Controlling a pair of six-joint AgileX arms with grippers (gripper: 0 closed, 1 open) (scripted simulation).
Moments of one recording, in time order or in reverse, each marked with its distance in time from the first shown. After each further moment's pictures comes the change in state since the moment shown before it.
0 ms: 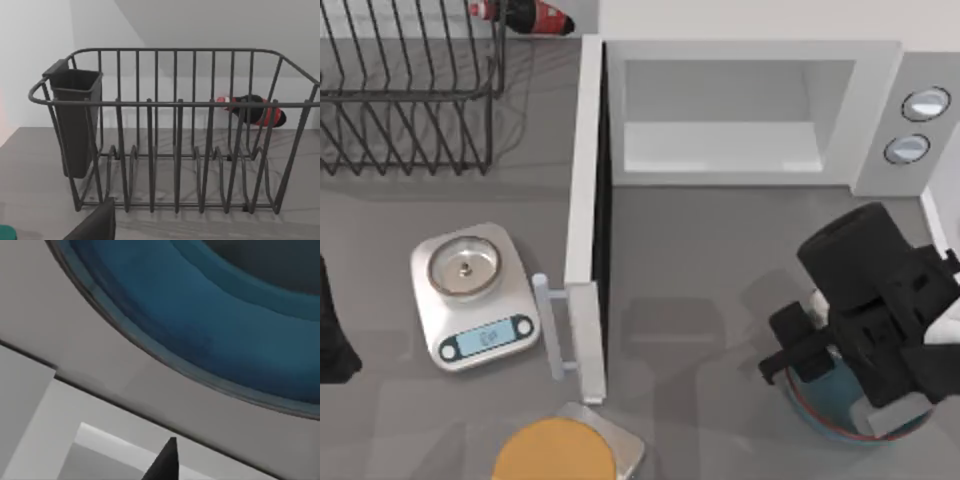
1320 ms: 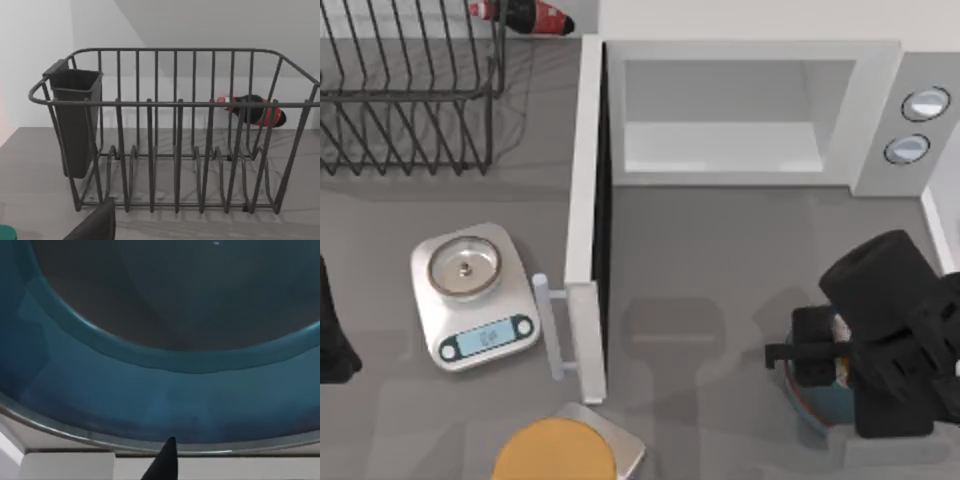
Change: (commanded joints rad) left arm 0.000 0.000 0.000 0.000 0.000 0.000; right arm 0.015 -0.088 -0.064 -0.059 -0.035 0.504
